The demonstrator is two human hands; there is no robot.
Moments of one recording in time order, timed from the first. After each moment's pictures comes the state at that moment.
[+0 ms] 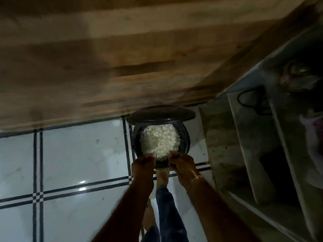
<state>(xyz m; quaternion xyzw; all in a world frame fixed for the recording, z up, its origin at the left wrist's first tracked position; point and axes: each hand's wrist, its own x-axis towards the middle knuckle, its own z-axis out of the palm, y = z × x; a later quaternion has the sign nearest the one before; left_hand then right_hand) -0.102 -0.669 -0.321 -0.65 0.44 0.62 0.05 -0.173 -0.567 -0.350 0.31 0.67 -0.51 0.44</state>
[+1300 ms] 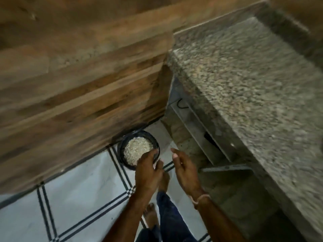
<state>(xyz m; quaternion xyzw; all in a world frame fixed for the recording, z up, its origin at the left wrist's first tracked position) -0.036 -0.571 -0.037 -0.22 0.83 0.50 0.10 -0.050 -0.434 -0.036 0.13 0.80 -0.55 0.17</state>
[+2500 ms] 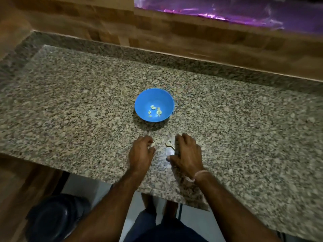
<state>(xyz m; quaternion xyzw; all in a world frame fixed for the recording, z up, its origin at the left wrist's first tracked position) -0.068 -0.038 0.014 0.22 0.92 0.29 0.13 0.044 0.112 0.024 0.28 0.93 -0.21 0.08</state>
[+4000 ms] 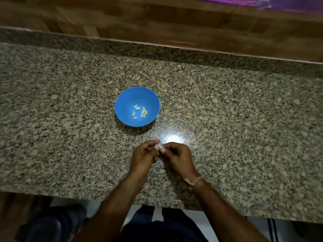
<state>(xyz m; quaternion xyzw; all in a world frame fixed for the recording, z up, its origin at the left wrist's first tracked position) -0.060 -0.001 0.010 0.00 0.69 0.60 0.41 0.039 0.104 0.001 0.37 0.65 -0.65 -0.13</state>
